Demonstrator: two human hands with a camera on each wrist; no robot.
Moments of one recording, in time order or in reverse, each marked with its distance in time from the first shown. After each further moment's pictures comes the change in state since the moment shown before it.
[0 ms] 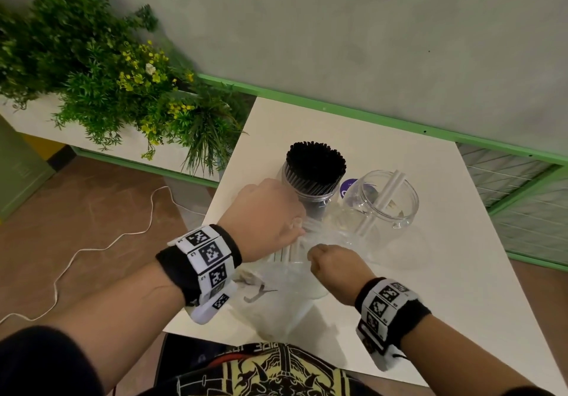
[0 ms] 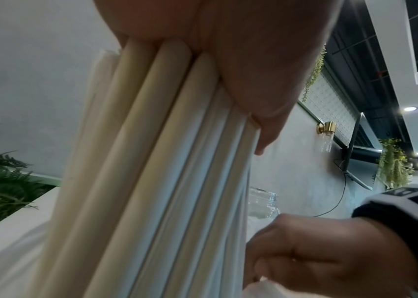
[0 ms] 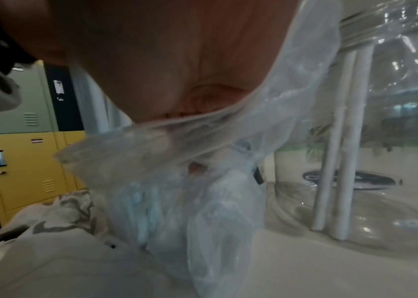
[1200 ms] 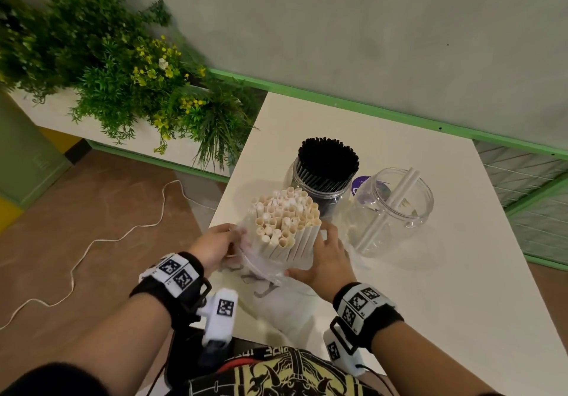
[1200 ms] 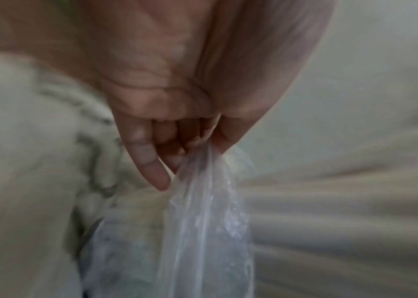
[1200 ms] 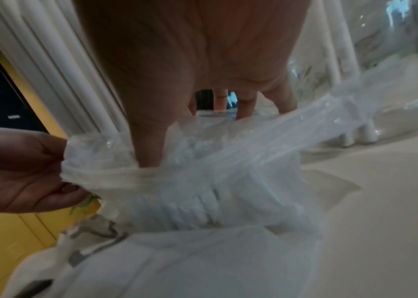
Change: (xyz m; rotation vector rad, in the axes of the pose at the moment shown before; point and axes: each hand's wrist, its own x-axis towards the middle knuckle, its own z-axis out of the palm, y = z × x) left_hand -0.066 -0.047 0.066 -1.472 -0.004 -1.213; right_hand 0.022 -0.031 0.033 0.351 0.191 0.398
